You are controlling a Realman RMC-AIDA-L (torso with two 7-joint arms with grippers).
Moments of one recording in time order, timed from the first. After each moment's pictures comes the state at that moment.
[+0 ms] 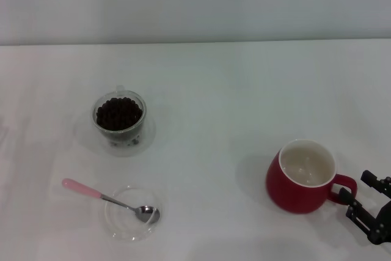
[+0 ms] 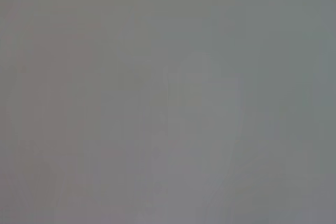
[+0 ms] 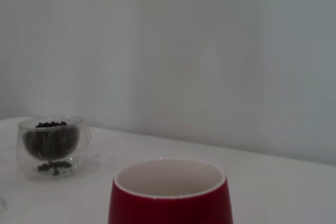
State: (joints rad) left arm -0.34 -2.08 0.82 0.11 -2.57 -1.28 2.82; right arm 0.12 2.02 -1.75 0.04 -0.30 -1.51 0.34
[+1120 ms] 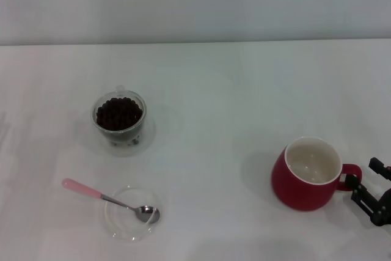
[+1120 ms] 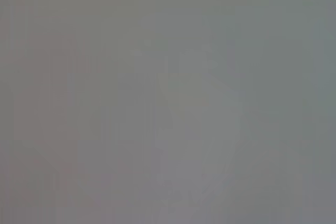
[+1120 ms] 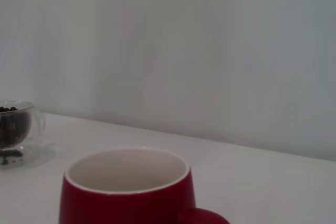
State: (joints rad) left arm -0.35 -2.08 0.82 0.12 -2.57 -1.28 2.82; right arm 0.13 2.02 -1.73 -0.02 -0.24 -1.39 0.34
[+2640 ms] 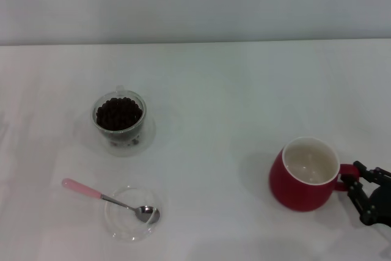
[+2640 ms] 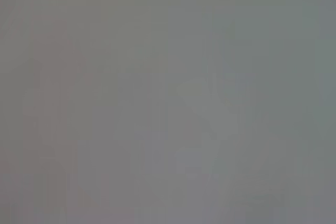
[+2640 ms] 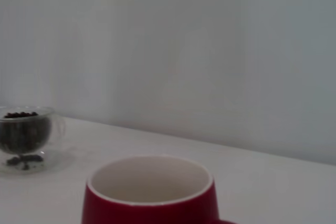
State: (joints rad) left arm -0.35 -2.08 0.82 0.12 -2.58 -1.28 2.82; right arm 0.13 2.02 -1.77 -0.04 -0.25 -1.38 0.34
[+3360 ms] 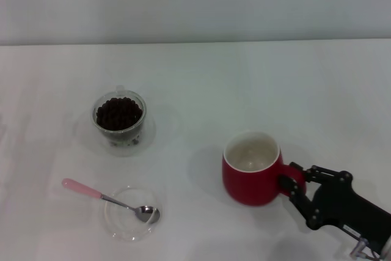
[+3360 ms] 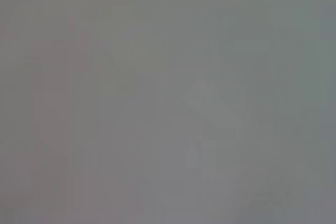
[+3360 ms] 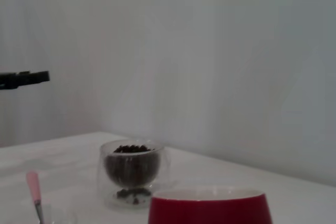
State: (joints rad) left arm -0.34 -2.08 0.82 0.12 -2.58 -1.28 2.82; right arm 0.14 2.02 -2.00 -0.25 -0.24 -1.31 0.38
